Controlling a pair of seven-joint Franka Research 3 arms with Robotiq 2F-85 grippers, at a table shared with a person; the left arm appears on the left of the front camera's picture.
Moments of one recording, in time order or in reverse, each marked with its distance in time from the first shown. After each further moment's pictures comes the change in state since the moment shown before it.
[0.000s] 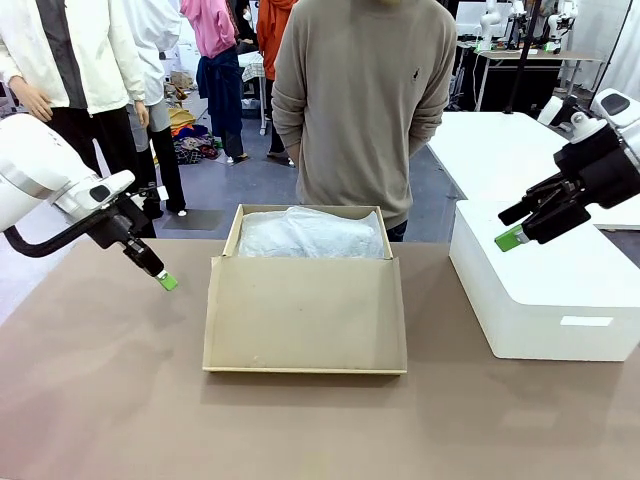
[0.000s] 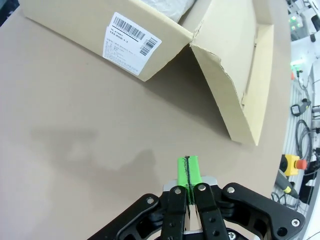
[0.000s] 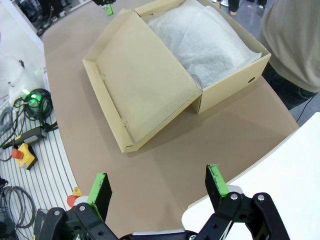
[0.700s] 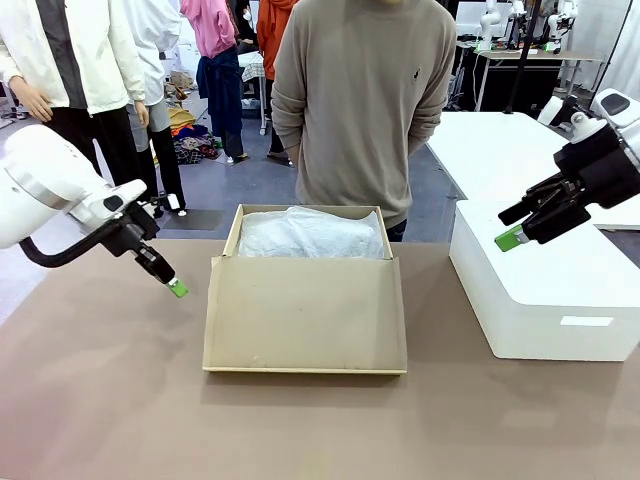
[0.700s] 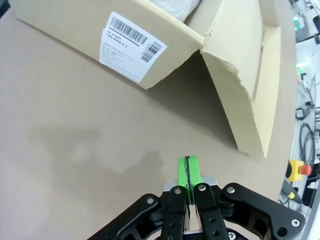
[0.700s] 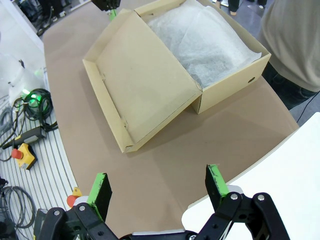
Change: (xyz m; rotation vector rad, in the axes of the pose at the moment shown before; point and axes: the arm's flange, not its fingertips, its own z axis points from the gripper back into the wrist) left arm 0.004 0.005 -0.029 -0.001 -0.006 0.000; right arm 0.000 0.000 0.000 0.000 0.000 0.000
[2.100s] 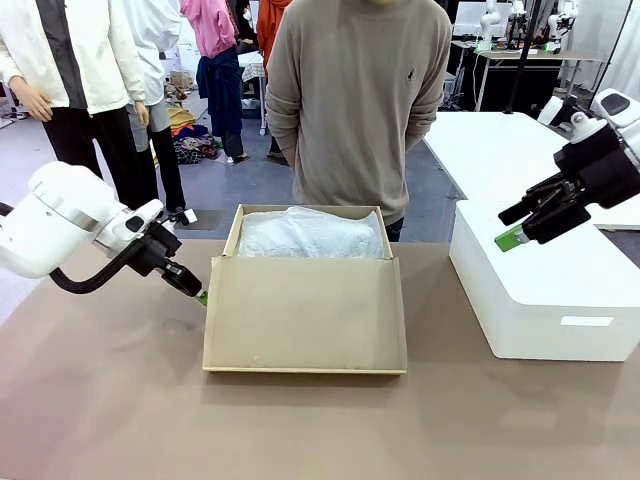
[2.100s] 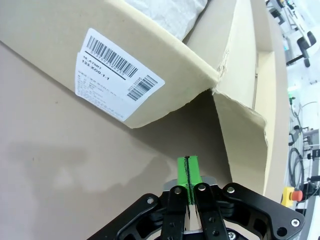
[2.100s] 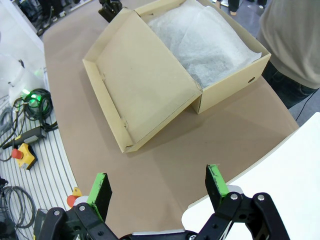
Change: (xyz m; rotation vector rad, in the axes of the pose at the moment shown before) left arm 0.003 0.007 -0.051 -0.105 -0.123 0.038; right arm 0.000 0.000 0.000 0.000 0.000 0.000
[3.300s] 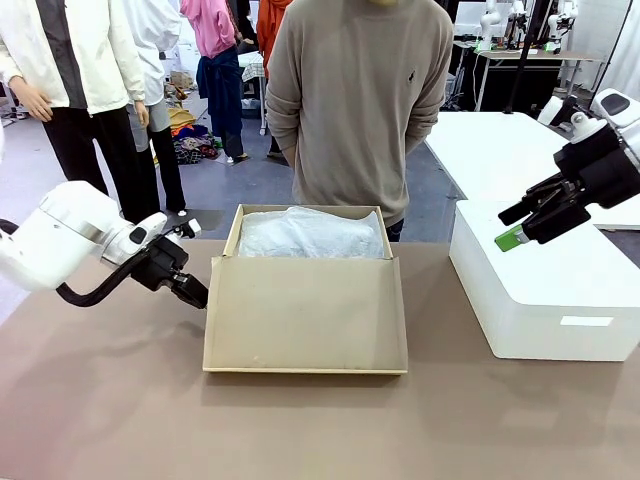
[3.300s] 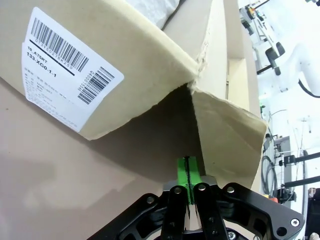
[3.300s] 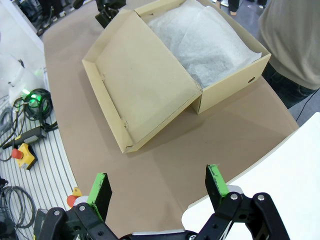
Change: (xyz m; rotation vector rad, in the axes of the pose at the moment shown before) left arm -0.014 0.001 -0.026 -0.183 -0.043 0.058; right arm 0.000 0.000 0.000 0.000 0.000 0.000
